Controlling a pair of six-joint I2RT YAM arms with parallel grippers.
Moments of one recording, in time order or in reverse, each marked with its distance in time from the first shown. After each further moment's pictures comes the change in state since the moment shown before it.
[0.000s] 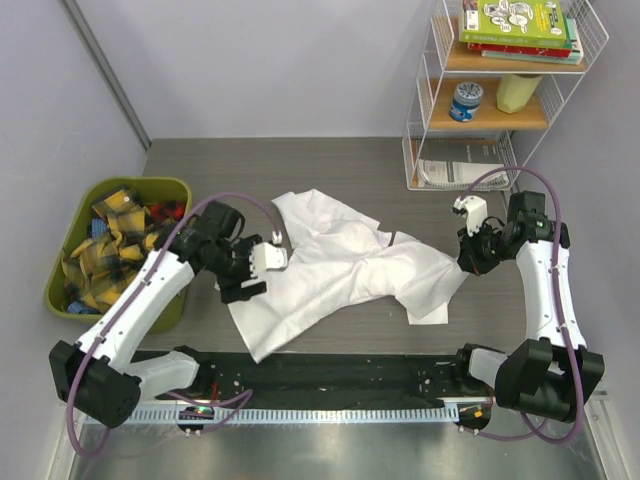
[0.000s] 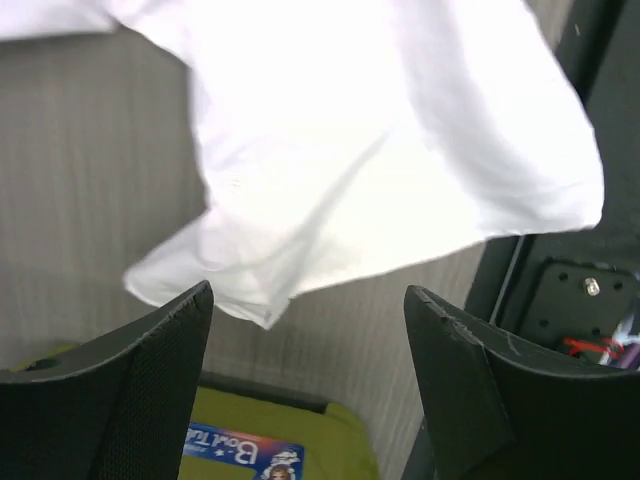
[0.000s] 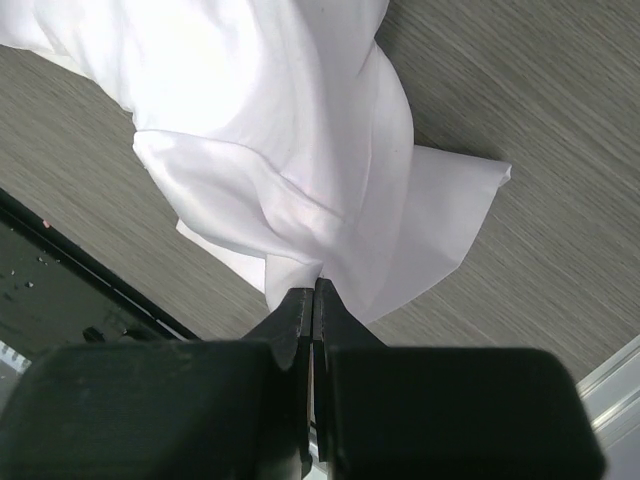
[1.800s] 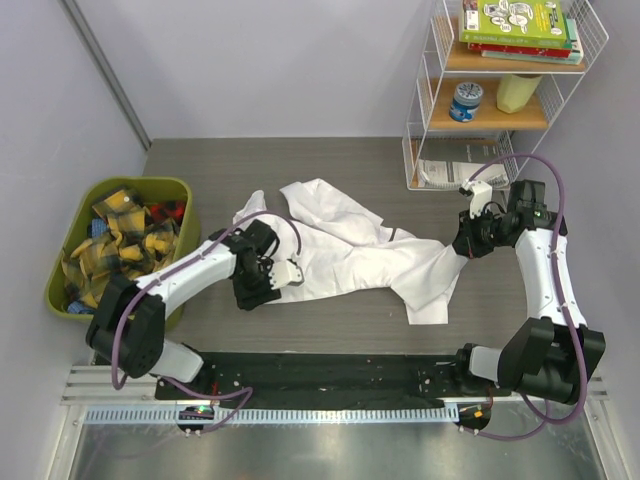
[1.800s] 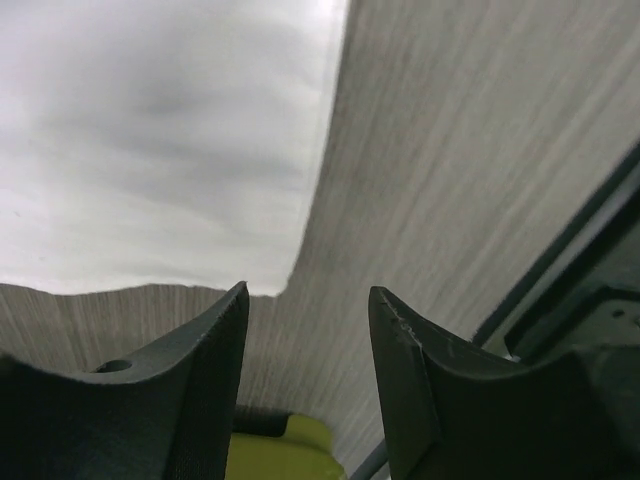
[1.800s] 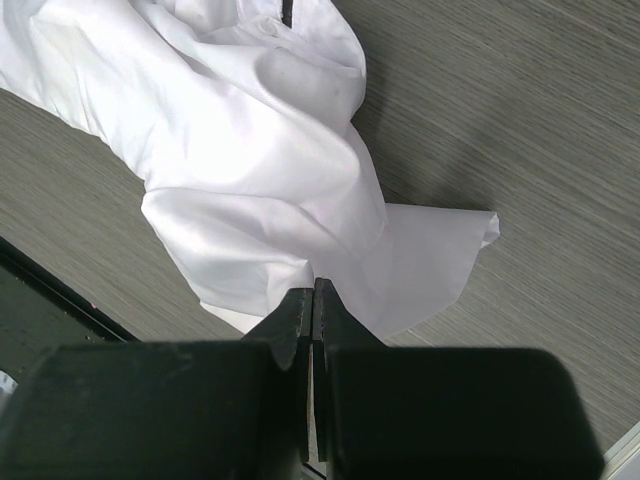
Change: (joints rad) left arm -0.090 0.269 -0.164 0.219 -0.219 -0.177; right arm 0.000 0.092 0.033 0.153 -0.080 0.195
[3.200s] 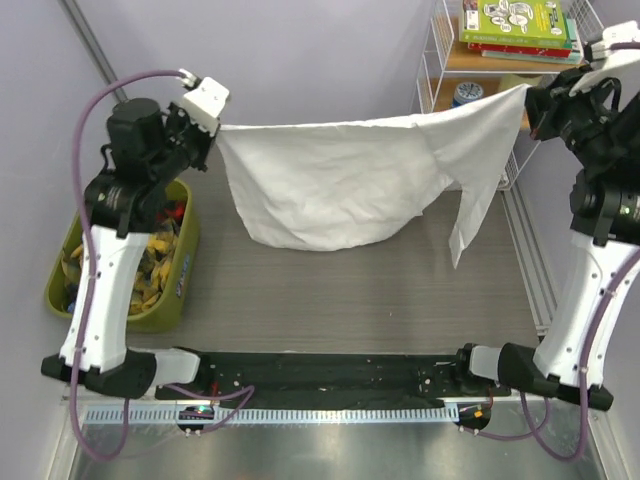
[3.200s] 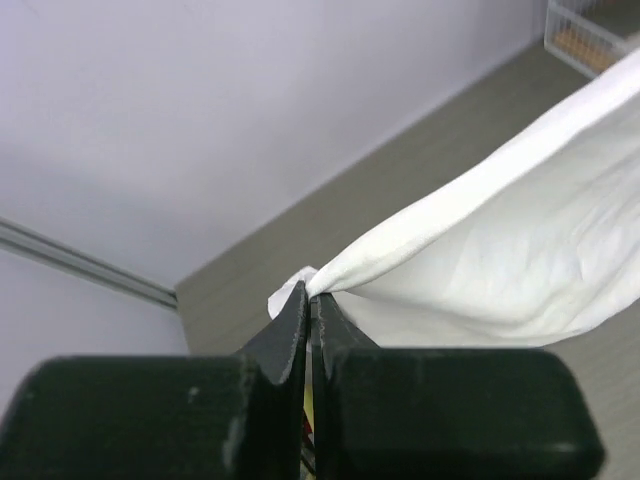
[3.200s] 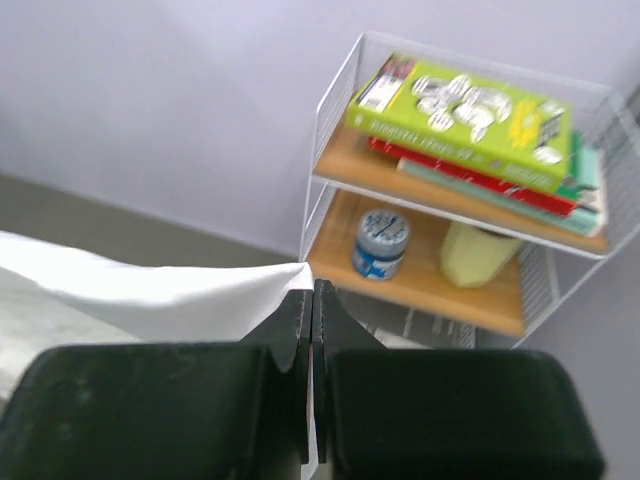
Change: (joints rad) left arm 0.262 -0.100 0.959 0.143 -0.040 -0.335; right arm 0.000 0.031 0.950 0.226 0.103 0.450
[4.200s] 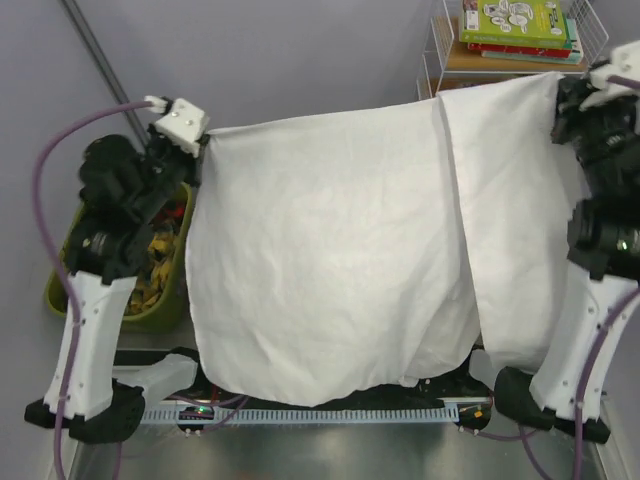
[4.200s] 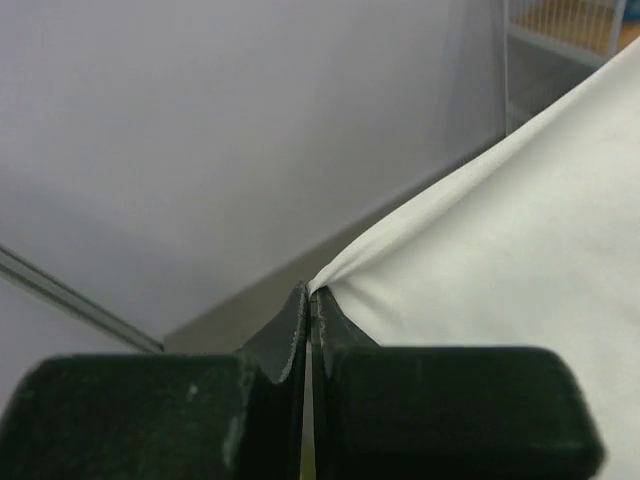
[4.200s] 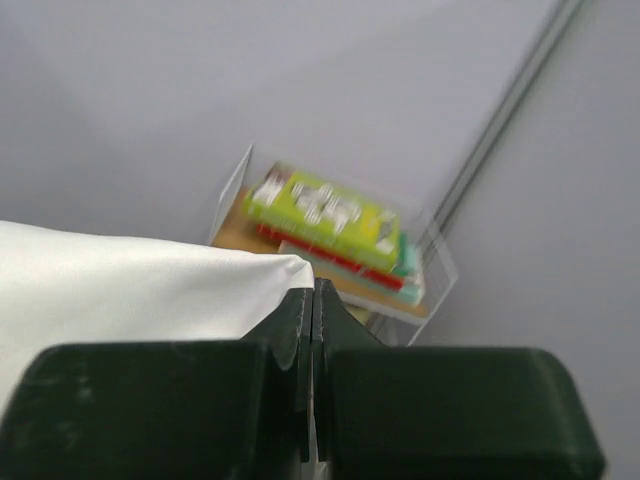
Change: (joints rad) left arm -0.003 -0.271 -0.108 0.211 0.066 -0.109; right arm 0.001 -0.199 -0.037 0.227 0.199 -0.159
